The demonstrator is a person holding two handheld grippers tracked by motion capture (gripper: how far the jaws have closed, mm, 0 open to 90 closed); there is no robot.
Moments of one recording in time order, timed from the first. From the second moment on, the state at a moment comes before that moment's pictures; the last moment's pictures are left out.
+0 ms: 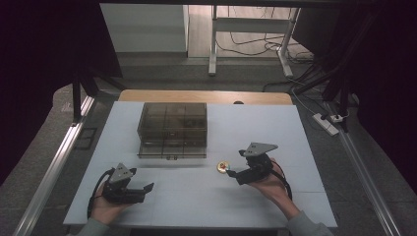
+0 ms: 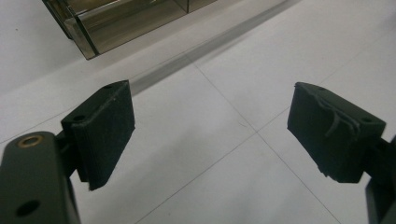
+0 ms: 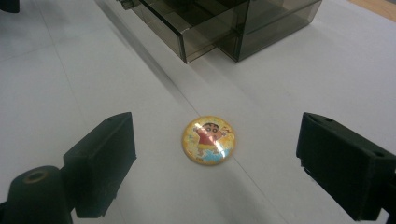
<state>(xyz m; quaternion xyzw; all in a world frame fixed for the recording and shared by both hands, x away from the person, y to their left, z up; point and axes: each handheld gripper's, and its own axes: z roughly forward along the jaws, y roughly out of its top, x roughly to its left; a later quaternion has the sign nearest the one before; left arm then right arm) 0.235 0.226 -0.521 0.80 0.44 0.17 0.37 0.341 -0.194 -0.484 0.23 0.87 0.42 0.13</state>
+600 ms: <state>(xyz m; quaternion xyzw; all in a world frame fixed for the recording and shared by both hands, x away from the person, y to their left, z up) 0.234 0.224 -0.522 0.80 0.43 0.17 0.37 0.357 -0.162 -0.492 0.23 0.90 0.36 0.10</state>
